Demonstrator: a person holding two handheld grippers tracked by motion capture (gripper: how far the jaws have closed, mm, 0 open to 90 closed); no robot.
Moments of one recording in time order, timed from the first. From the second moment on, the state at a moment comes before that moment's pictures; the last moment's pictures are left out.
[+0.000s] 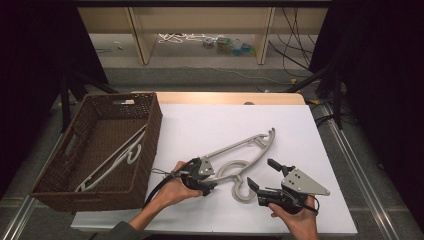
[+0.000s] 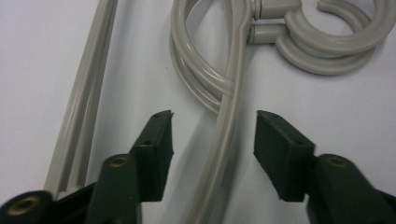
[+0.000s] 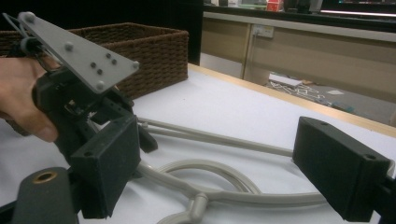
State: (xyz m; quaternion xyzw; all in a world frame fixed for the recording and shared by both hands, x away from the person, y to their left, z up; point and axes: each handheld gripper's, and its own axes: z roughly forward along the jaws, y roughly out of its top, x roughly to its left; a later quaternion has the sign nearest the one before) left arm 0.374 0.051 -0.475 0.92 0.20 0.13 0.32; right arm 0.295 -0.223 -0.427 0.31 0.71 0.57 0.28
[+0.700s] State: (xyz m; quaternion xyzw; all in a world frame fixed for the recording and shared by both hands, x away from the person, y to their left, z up) left arm 0.382 0.044 -0.477 0.94 0.17 0.10 0.29; right arm 0.294 -0.223 -0.427 0.32 0.72 0.56 0.26
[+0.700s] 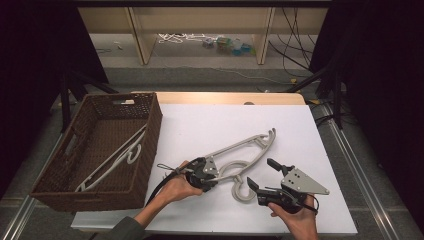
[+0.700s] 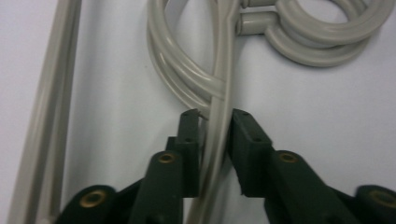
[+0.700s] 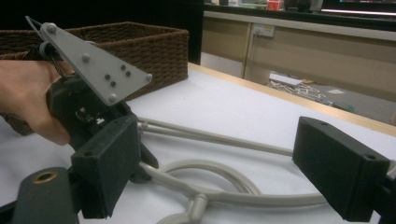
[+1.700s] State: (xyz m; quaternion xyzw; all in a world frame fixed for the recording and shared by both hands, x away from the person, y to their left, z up) left arm 0.371 0.051 -0.421 0.90 0.14 0.12 0.39; right arm 0.289 -0.222 -0.421 0.29 0.71 0.58 0.28
